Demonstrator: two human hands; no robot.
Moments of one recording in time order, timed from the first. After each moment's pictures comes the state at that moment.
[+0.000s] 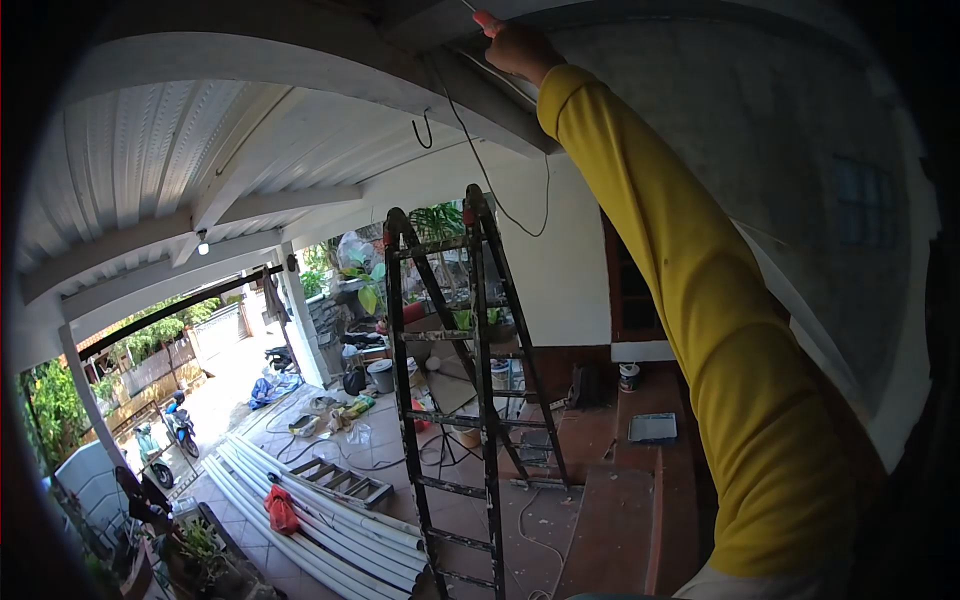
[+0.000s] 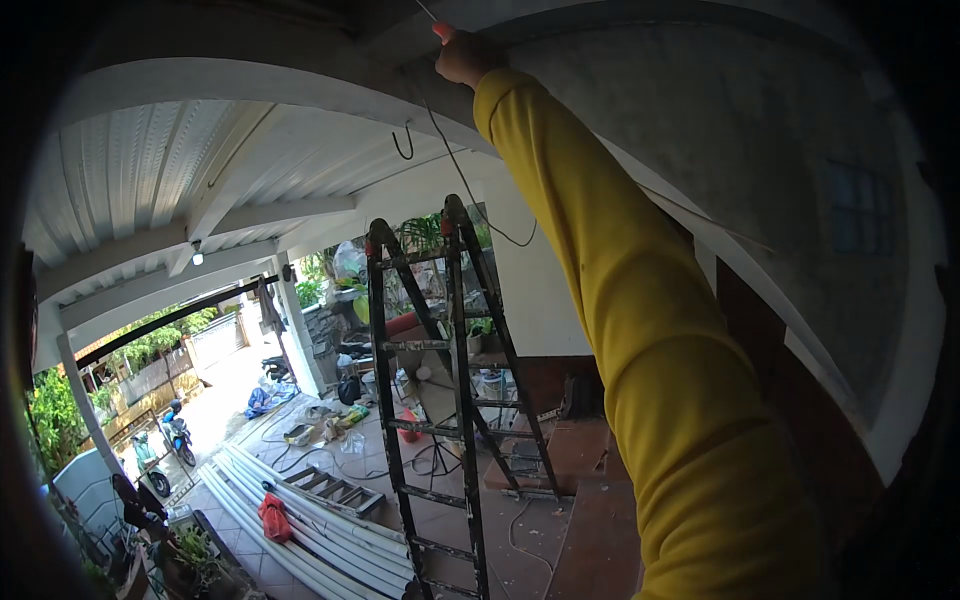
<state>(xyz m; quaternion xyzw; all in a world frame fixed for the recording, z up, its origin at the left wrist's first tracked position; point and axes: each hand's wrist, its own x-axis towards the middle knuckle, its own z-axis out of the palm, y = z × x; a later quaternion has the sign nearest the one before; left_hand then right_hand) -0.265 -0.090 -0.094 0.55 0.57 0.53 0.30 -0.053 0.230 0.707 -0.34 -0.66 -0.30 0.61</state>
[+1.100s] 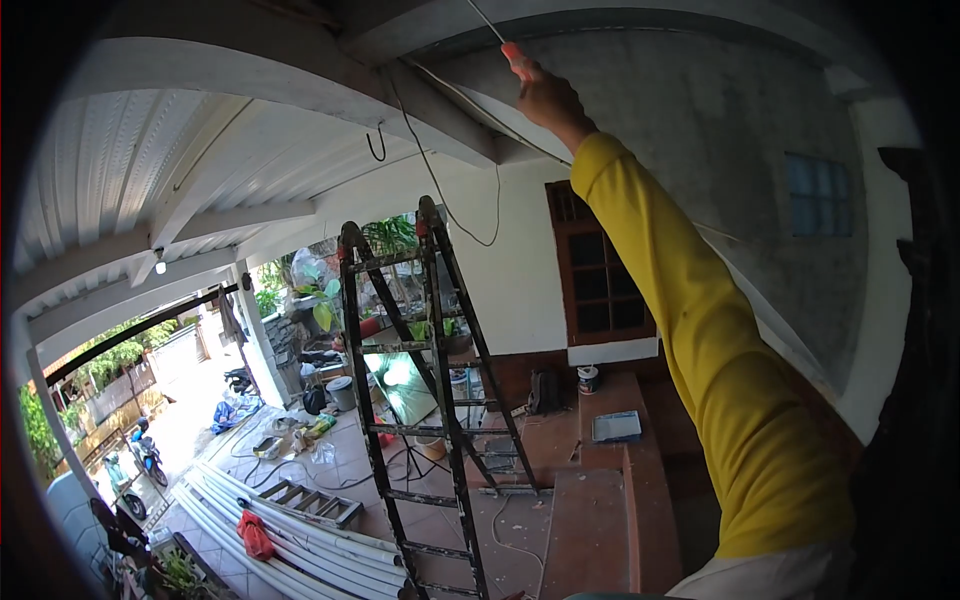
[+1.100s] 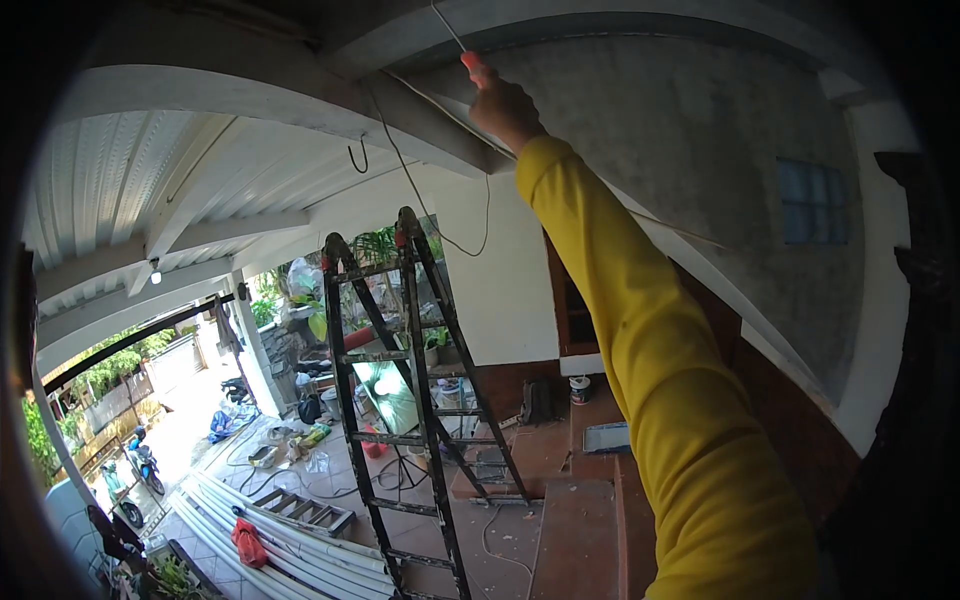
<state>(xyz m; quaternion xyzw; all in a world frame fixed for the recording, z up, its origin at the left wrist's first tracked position) -0.227 -0.091 -0.036 0.60 0.48 0.50 0.40 0.027 0.211 0.623 -0.37 -0.59 -0.34 0.63</state>
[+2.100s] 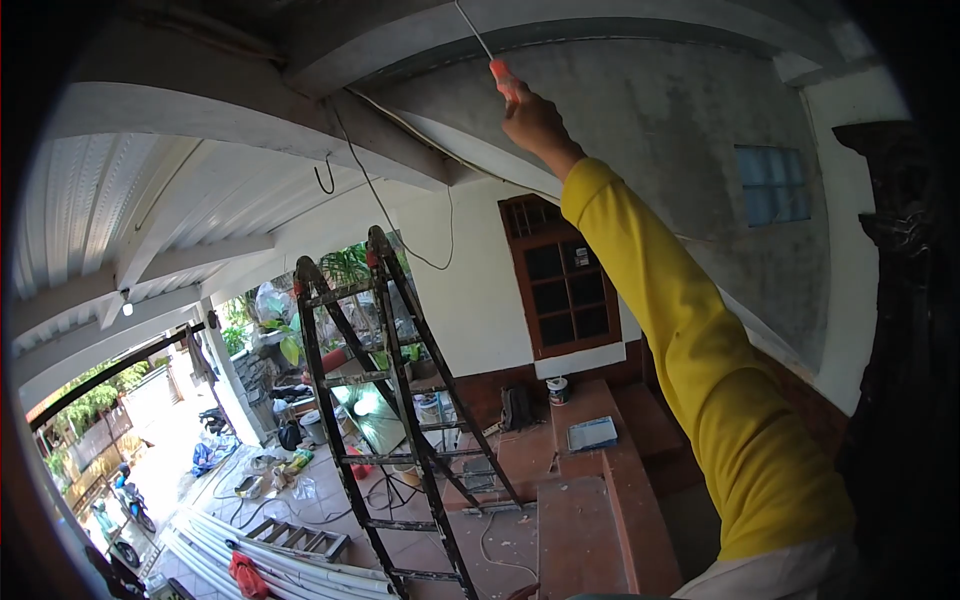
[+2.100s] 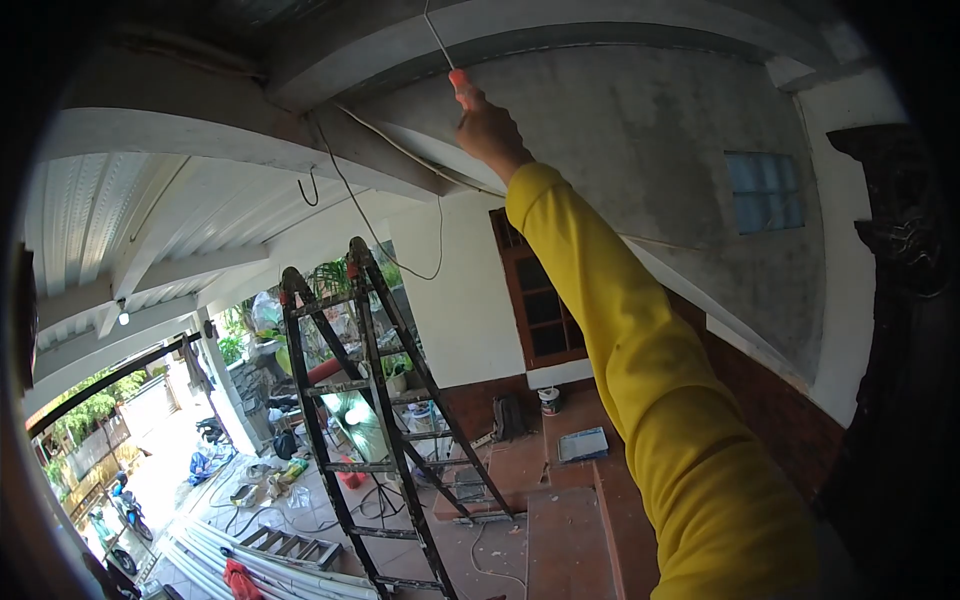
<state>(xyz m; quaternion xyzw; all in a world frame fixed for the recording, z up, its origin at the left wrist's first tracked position) -0.177 -0.073 -0.032 0.63 0.41 0.51 0.42 0.089 0.169 0.602 -0.43 -0.58 -0.29 0.63</state>
